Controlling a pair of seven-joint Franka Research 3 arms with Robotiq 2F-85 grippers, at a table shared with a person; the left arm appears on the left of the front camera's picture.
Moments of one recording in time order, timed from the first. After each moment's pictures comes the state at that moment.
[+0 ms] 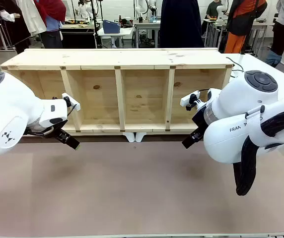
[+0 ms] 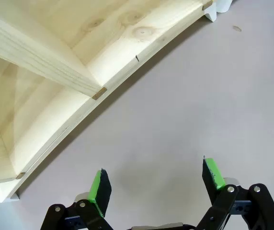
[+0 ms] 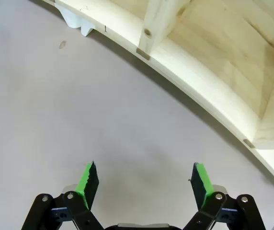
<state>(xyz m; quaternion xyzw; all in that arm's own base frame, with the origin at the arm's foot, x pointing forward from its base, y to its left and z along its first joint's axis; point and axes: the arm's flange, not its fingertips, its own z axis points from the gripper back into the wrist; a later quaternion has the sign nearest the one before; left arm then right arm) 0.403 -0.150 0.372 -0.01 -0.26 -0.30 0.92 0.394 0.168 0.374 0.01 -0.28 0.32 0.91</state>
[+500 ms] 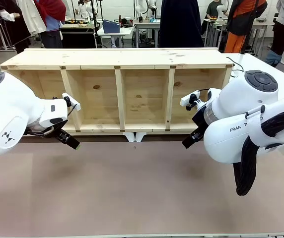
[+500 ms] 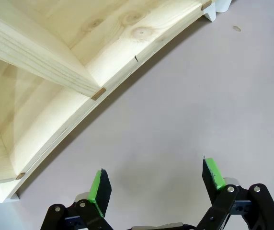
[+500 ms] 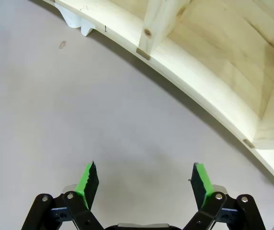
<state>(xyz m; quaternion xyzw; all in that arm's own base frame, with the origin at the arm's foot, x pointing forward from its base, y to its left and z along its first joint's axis) 0.403 -0.152 0.372 -0.01 -0.26 -0.30 0.92 0.394 0.168 0.374 0.01 -0.28 0.32 0.91</state>
